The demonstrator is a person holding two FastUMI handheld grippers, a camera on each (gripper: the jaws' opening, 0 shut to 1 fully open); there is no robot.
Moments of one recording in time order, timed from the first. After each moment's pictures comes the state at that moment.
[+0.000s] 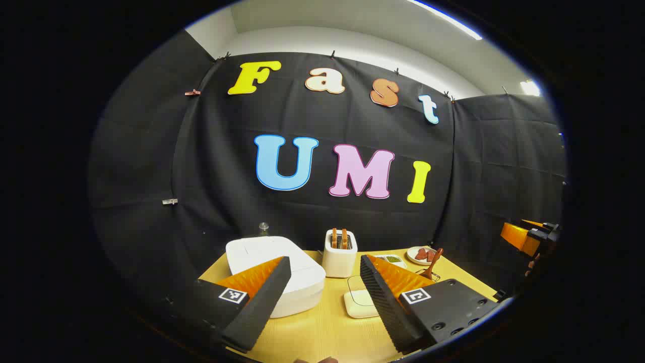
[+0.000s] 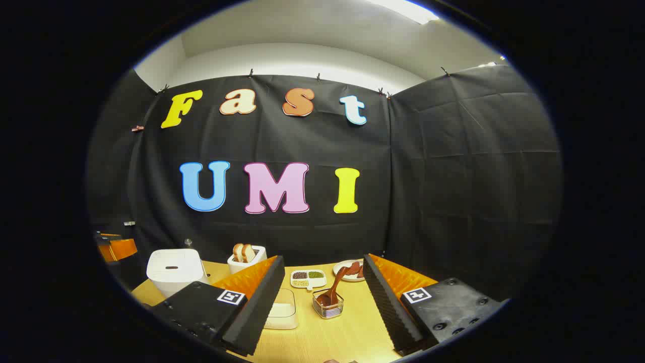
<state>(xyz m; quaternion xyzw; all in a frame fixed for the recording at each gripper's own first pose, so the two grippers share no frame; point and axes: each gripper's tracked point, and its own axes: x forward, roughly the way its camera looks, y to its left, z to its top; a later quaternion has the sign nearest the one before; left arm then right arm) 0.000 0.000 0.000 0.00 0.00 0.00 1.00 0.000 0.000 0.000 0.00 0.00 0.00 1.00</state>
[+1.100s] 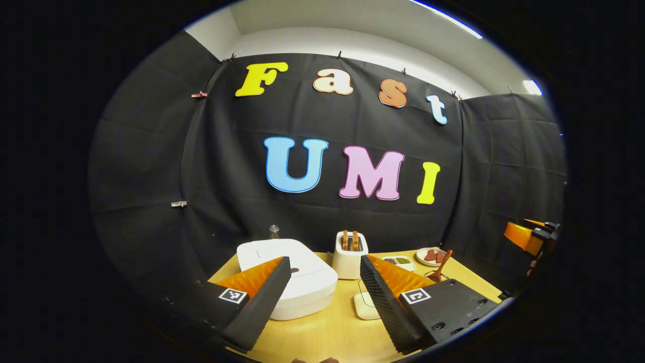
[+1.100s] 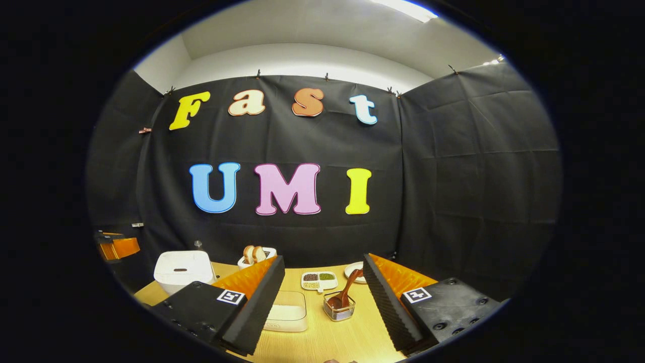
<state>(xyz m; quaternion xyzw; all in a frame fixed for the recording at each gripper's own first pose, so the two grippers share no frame) 0.005 0.027 0.009 0.01 0.00 0.03 1.00 0.008 0.016 0.007 0.01 -0.01 0.03 1.00</state>
